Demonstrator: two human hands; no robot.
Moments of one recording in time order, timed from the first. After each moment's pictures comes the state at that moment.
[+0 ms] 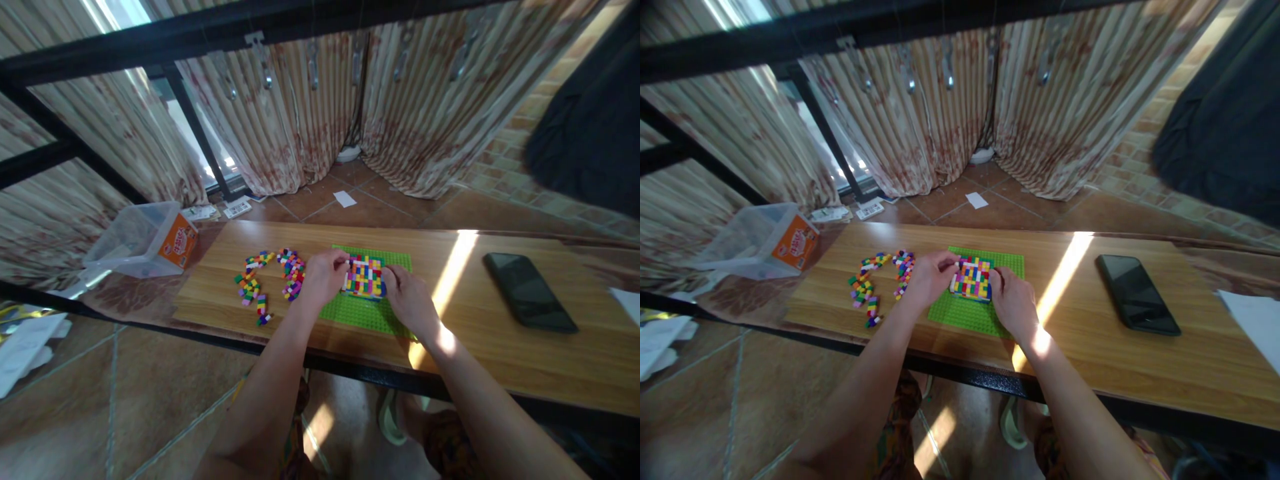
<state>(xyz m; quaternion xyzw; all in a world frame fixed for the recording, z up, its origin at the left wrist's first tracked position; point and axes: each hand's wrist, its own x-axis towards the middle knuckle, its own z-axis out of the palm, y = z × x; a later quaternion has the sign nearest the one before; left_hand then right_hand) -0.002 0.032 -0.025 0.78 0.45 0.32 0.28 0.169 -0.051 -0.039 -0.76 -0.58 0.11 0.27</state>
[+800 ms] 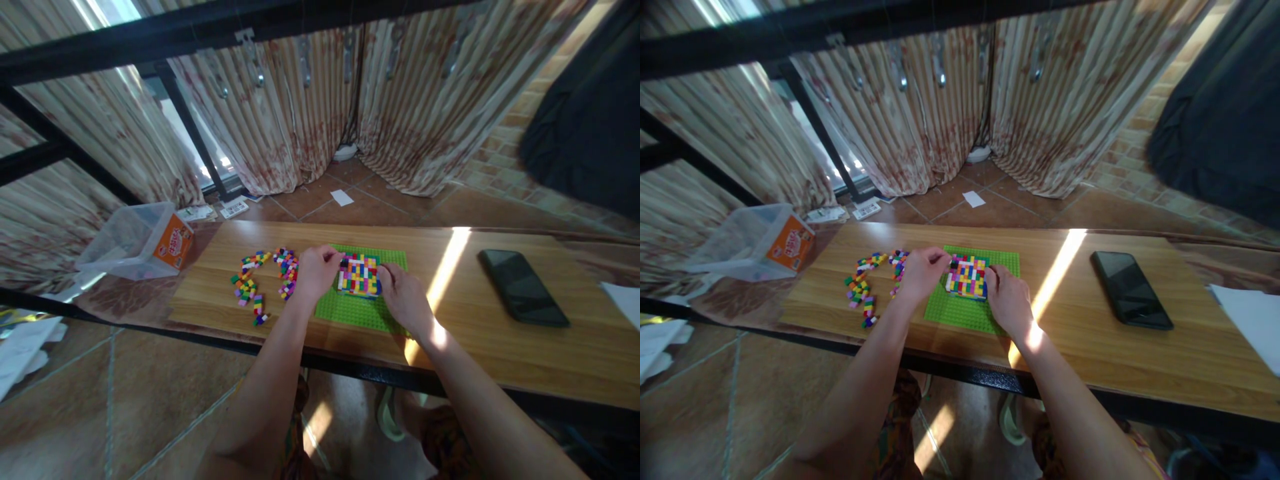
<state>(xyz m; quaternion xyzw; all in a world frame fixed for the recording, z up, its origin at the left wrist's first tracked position) -0.003 0.038 -0.017 0.72 0.51 0.33 0.32 0.168 -0.052 -0.040 -0.75 -0.58 0.11 0.29</state>
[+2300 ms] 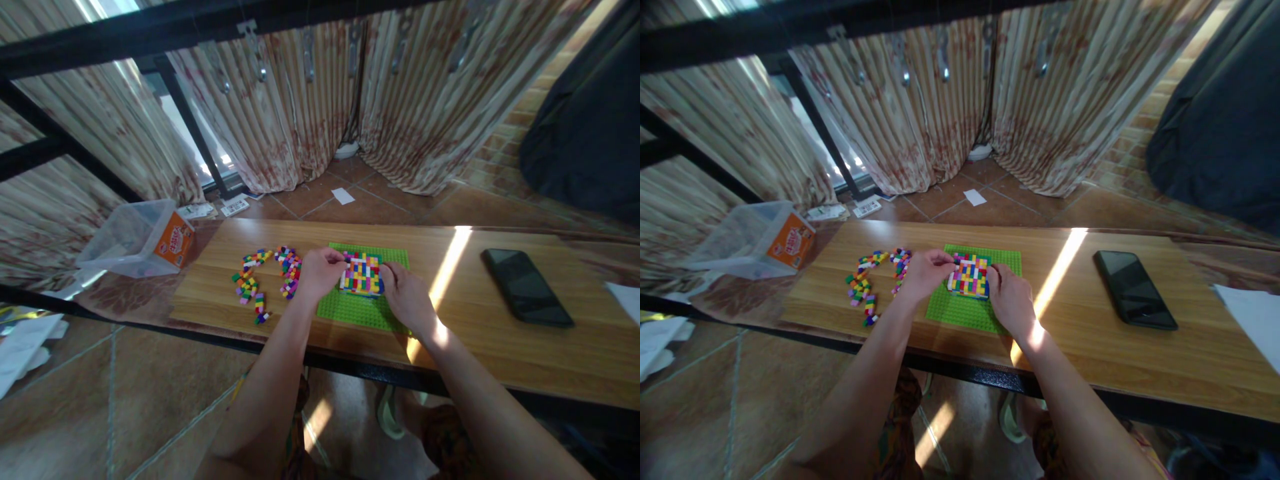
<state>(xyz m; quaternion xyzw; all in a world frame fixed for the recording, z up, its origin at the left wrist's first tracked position) 0.001 0.035 -0.024 0.66 0.52 0.33 0.43 0.169 -0.050 -0.044 -0.75 -0.58 0.10 0.29</state>
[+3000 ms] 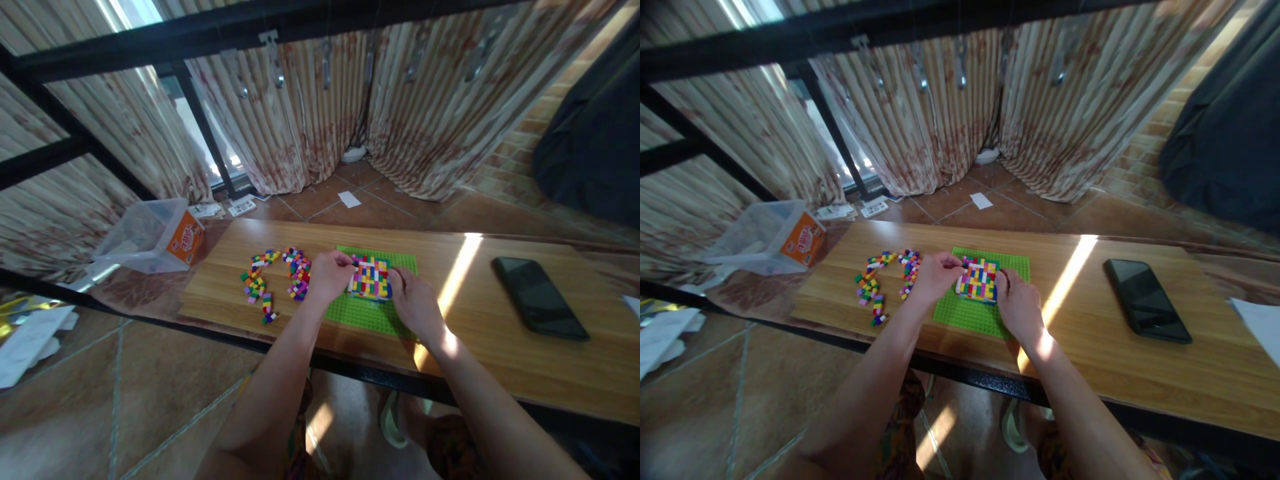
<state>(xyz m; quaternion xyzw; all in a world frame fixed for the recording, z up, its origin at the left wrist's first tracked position) 0.007 0.030 -0.025 0.66 0.54 0.34 0.40 0.168 -0.050 -0.047 -0.76 -0.58 0.10 0.28</state>
